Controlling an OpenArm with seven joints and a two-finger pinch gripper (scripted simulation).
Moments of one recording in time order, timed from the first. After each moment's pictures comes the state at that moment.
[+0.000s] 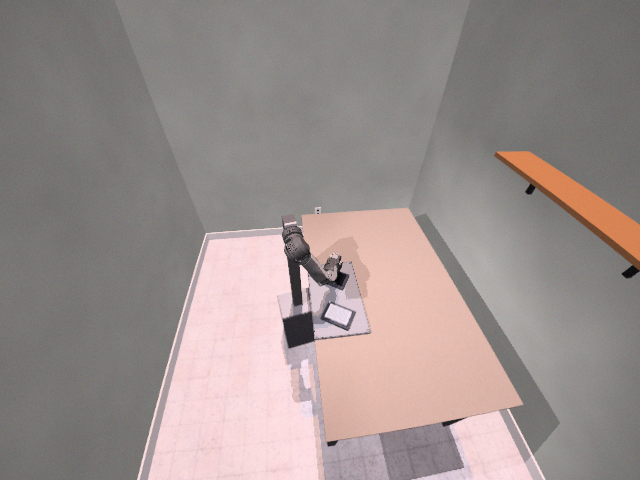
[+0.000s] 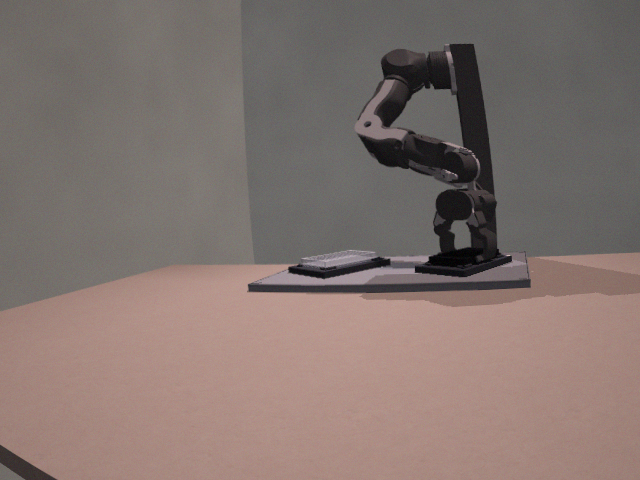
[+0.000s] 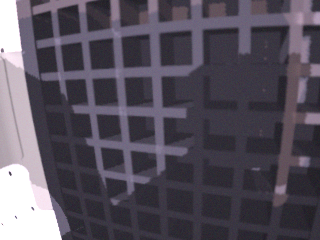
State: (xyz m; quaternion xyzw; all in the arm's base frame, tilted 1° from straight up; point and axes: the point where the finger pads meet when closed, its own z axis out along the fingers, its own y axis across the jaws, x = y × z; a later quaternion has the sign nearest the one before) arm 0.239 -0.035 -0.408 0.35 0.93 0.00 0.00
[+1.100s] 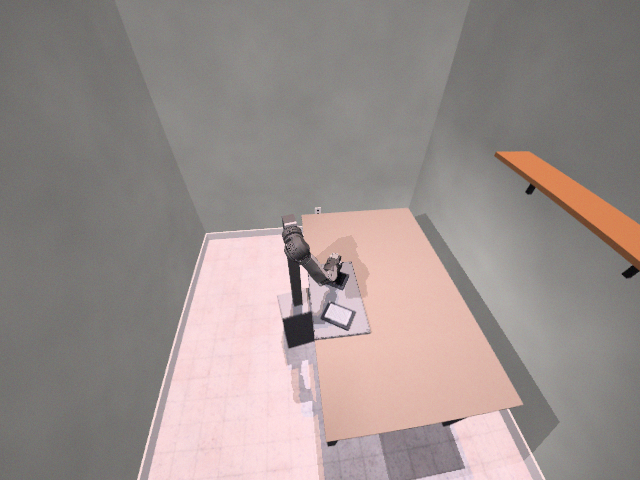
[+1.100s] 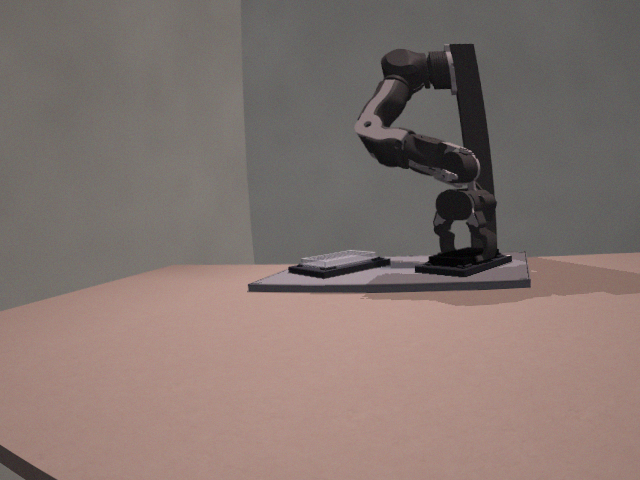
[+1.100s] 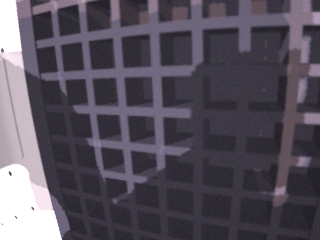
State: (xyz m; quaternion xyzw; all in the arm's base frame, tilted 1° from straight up) arm 0.239 -0.035 -0.408 0.35 0.93 0.00 0.00
